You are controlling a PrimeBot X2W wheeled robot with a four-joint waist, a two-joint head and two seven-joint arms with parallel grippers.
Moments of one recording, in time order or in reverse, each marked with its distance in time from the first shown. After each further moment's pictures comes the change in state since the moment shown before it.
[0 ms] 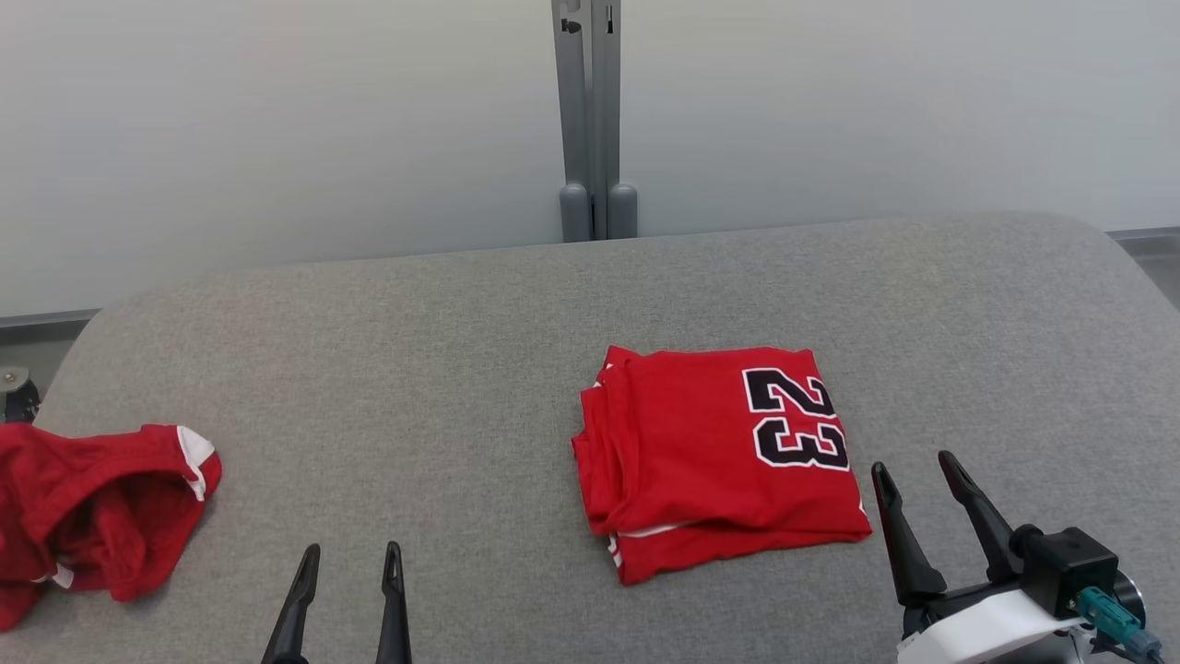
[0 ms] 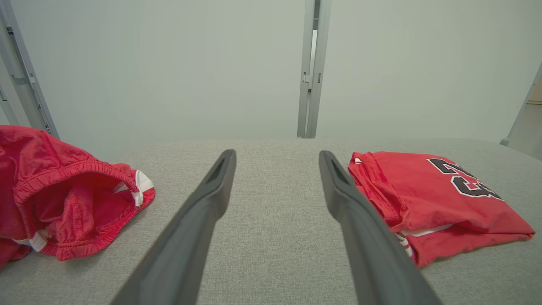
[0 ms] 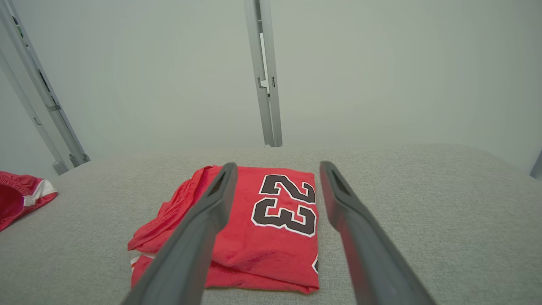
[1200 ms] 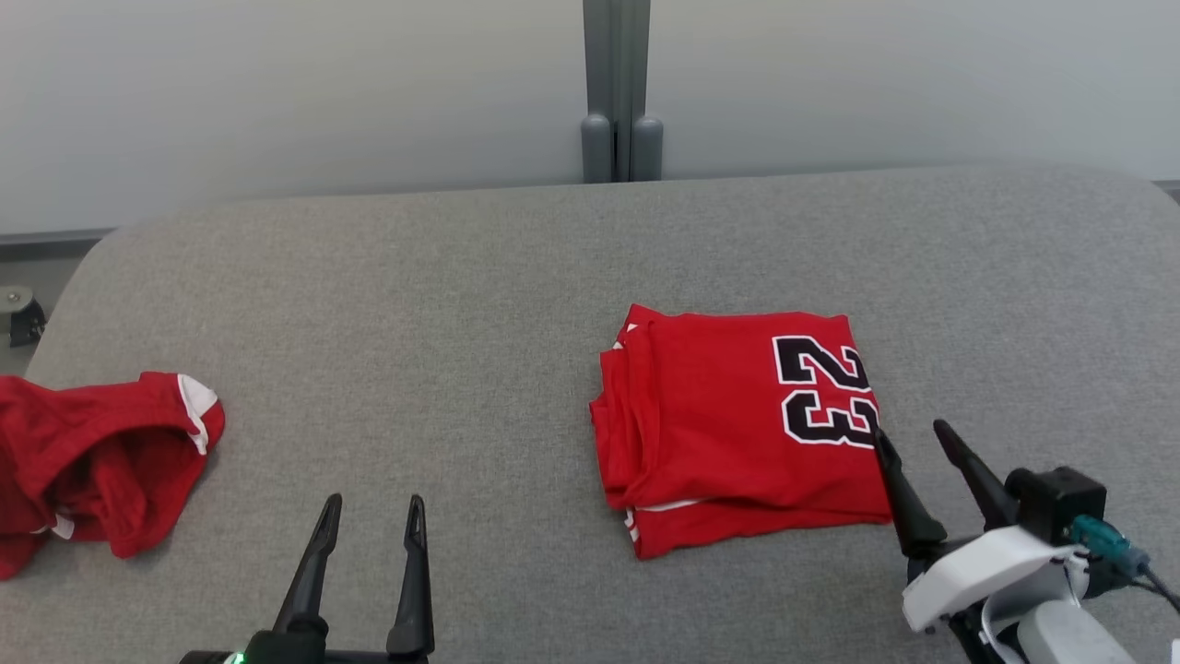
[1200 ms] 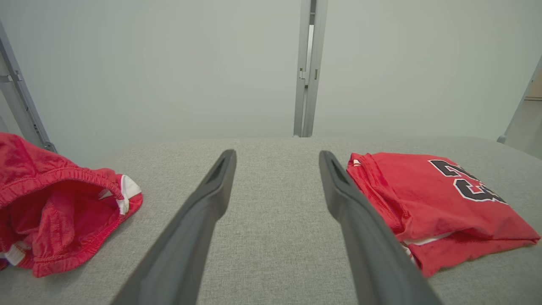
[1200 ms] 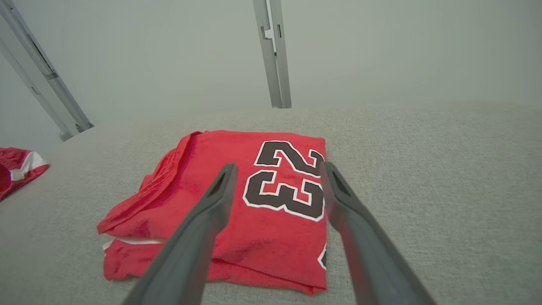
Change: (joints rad) left arm -0.060 0.000 -0.035 -0.025 0.011 -0.011 0.000; right arm -0.159 -0.080 0.077 0.205 0.130 0.000 0.000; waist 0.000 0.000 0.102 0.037
